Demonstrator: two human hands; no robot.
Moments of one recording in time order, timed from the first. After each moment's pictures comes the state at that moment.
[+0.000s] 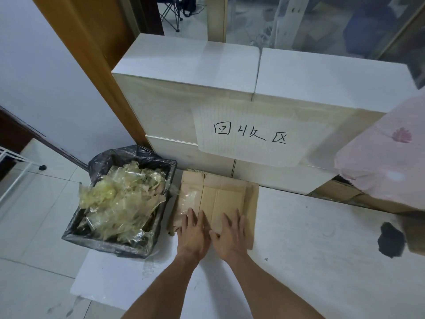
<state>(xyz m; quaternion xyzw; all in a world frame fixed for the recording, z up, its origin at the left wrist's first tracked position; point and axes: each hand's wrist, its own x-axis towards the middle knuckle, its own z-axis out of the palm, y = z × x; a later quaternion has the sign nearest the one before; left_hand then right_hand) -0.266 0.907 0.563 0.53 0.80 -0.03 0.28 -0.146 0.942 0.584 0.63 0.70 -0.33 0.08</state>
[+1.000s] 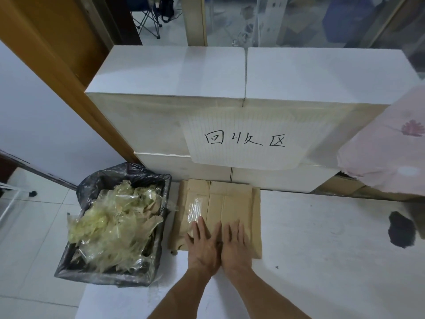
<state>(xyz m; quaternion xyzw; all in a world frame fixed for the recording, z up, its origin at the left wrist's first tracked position) -0.258 0.922 0.544 0.62 0.74 -0.14 0.23 -0.159 0.940 0.551 0.62 0.73 -0.25 0.15</state>
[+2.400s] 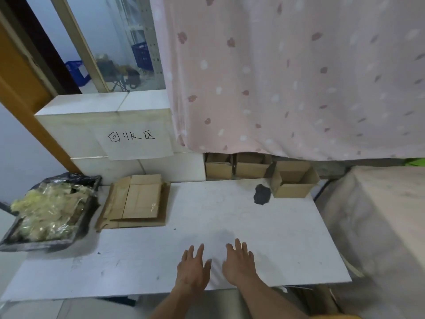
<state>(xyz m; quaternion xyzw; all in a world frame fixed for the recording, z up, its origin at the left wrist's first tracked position) 0.078 0.740 0.645 0.61 0.74 -0.07 0.29 0.221 0.767 0.650 0.68 0.67 -0.28 0.09</state>
